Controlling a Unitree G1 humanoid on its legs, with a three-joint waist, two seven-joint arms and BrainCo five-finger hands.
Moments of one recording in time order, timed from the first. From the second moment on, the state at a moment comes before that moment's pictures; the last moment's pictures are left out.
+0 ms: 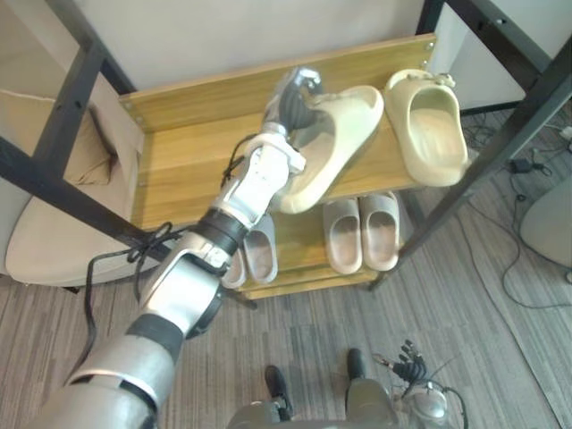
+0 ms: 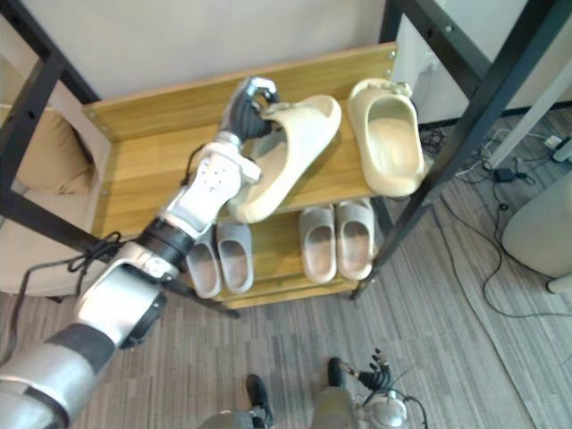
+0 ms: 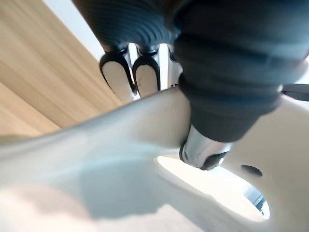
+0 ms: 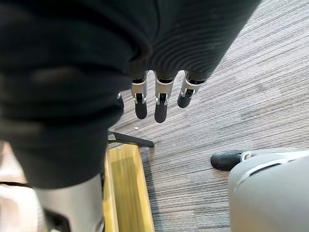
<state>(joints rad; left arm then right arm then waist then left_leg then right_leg) -1.15 0.17 -0.42 0.69 0.18 -0.03 0.30 0.18 -0.08 -0.16 0.64 -0.04 -0.07 -0.14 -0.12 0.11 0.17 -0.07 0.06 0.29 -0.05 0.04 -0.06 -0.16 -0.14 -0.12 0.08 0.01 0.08</state>
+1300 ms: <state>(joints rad) -1.25 0.14 -0.35 0.77 0.19 0.00 0.30 0.22 -0.04 -0.11 0.57 -0.03 -0.07 -0.14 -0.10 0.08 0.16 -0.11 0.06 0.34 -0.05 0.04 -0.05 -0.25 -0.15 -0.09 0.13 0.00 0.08</state>
